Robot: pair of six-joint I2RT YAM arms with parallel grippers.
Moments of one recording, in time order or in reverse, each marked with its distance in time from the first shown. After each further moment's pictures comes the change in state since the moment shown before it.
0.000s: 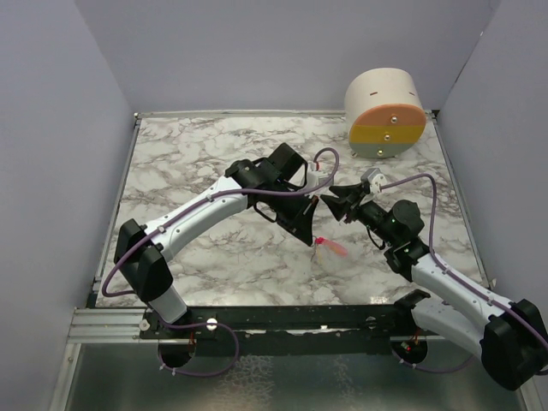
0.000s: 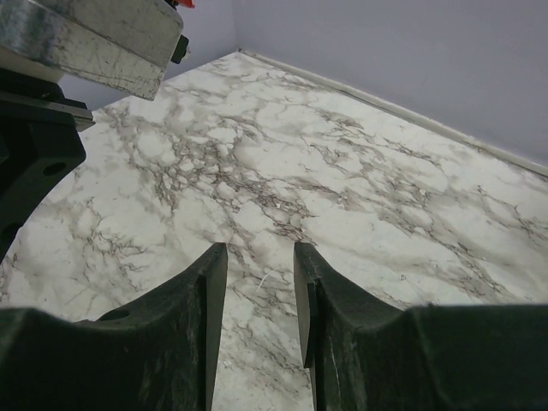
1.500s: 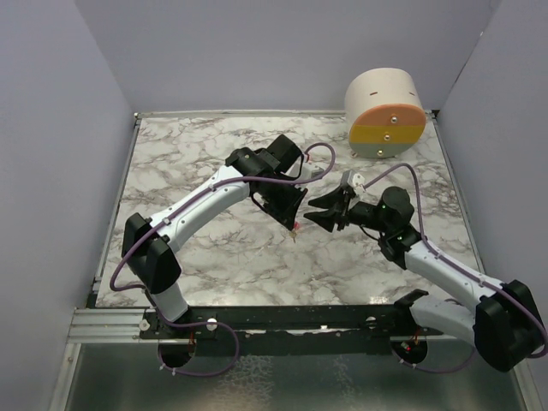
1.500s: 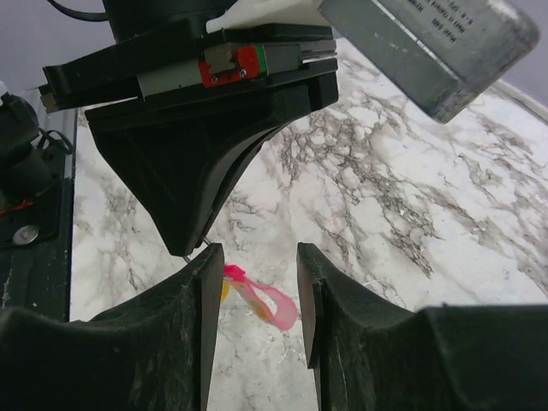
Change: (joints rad) left arm 0.055 0.067 0.113 -0.183 -0.295 0.144; right arm 0.000 0.118 0.094 -0.049 -0.429 -0.039
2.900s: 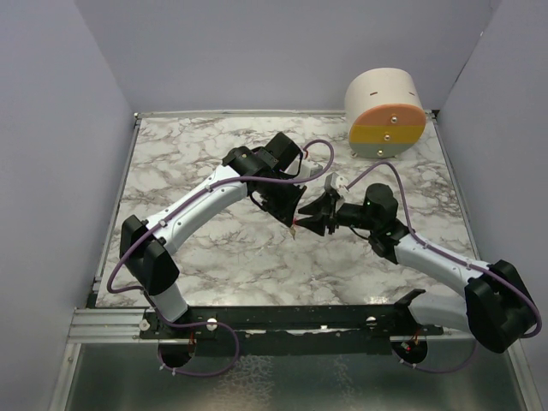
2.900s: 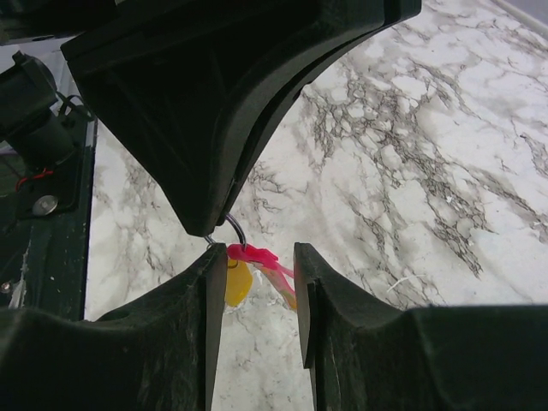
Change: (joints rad) left arm 0.001 -0.016 0.014 -0.004 -0.050 0.002; right arm 0.064 0.136 0.039 -0.026 -0.036 -0.041
